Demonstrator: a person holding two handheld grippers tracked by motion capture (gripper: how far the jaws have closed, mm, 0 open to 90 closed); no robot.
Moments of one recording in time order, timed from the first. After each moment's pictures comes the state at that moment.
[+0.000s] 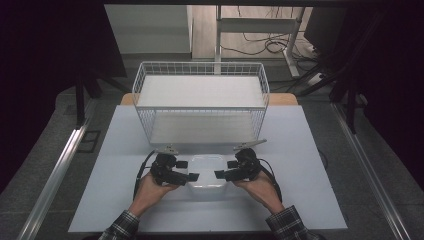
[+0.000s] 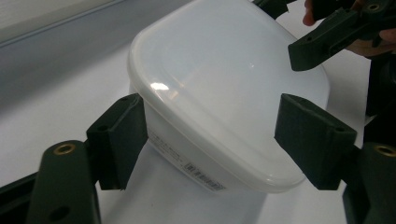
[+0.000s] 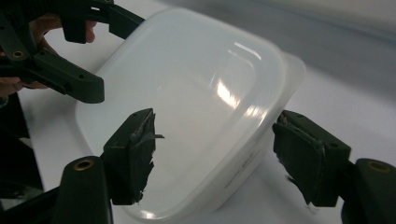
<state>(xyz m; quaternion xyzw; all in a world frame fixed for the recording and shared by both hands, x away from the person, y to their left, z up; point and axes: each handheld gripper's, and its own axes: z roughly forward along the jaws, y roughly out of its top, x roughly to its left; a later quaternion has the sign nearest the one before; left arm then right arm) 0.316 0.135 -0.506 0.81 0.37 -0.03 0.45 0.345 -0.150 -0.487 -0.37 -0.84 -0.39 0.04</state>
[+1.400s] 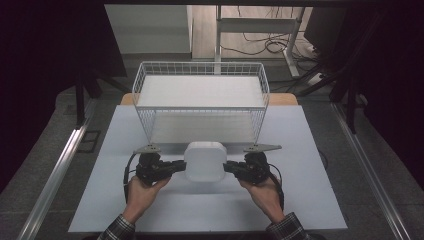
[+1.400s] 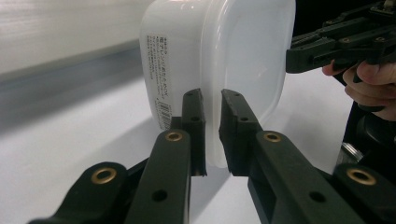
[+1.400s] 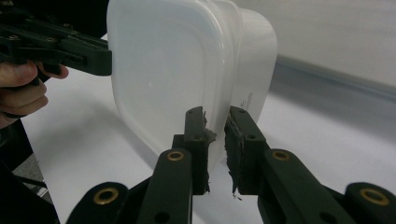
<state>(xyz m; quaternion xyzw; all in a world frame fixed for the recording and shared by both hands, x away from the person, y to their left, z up) 0.293 0.162 -0.475 0.75 0.42 0.01 0.51 0.315 -0.163 -0.455 -0.39 -0.80 -0.45 -0.04</state>
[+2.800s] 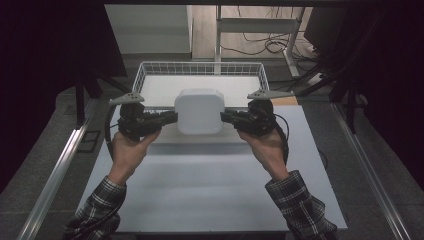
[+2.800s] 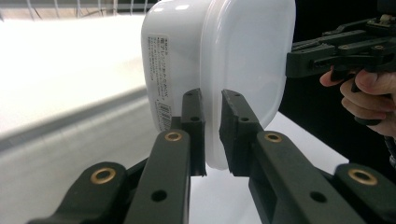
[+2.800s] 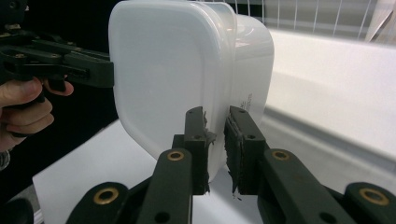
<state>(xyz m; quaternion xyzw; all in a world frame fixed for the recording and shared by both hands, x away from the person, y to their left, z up) 0.330 0.184 -0.332 0.72 0.39 0.10 0.56 0.360 -0.142 -0.315 -0.33 -0.78 -0.52 -0.10</state>
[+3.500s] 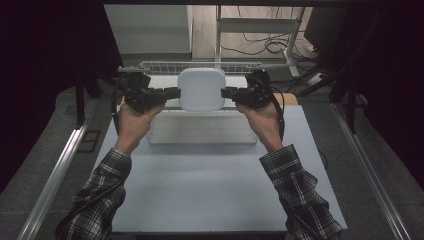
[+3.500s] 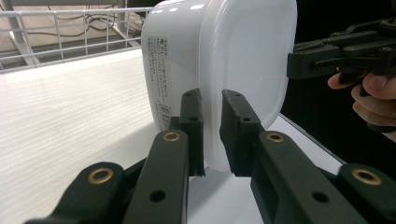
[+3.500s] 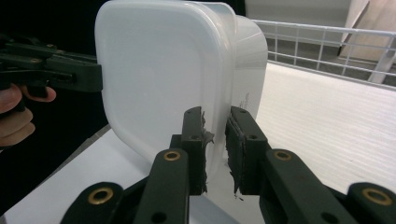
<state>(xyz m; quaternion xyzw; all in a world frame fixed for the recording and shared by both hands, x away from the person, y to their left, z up) 0.388 0.178 -0.311 0.72 0.42 0.09 0.54 0.417 -0.133 -0.292 -0.37 -0.77 -0.50 -0.11</state>
